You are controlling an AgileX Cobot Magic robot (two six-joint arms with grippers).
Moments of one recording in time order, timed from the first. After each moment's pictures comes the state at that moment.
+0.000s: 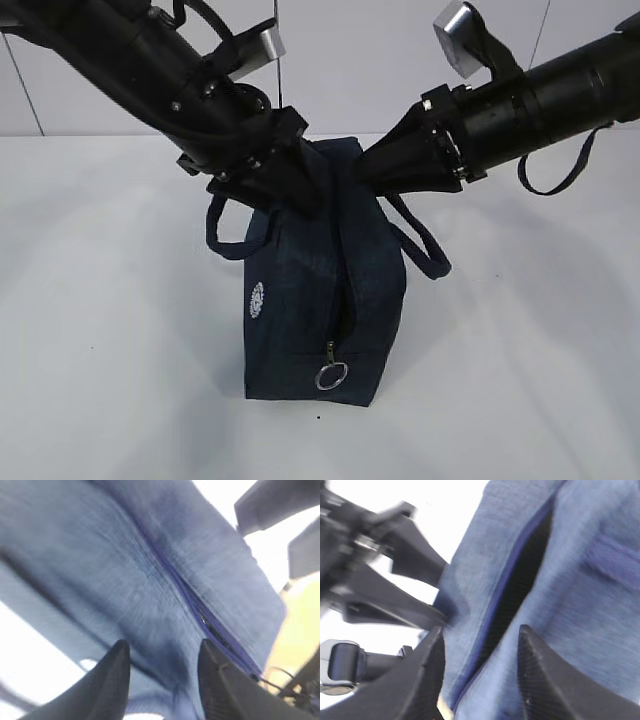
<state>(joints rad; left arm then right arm) -0.48 1.90 -1.53 -0.74 1.06 0.38 0.10 1.87 -1.33 1.20 1.18 -0.94</state>
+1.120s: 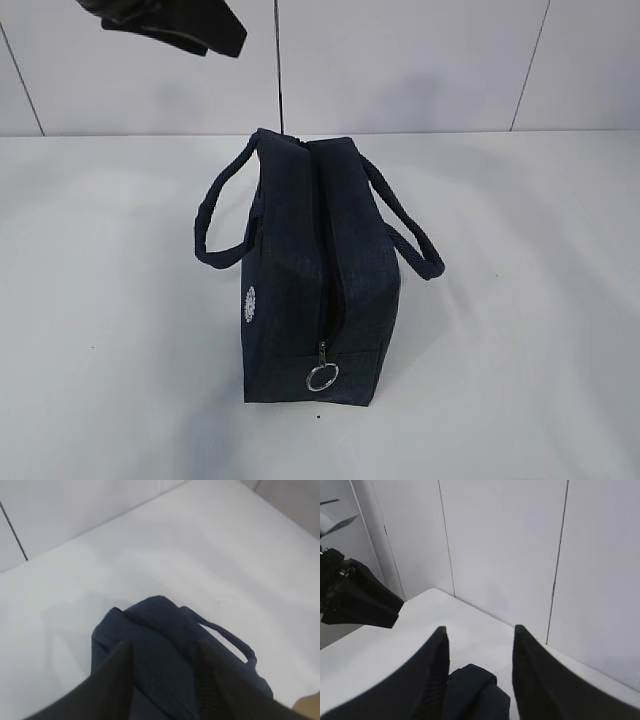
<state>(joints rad) -0.45 1.60 -1.53 -0.49 0.86 0.33 0.10 1.35 -1.33 1.11 0.74 -0.97</state>
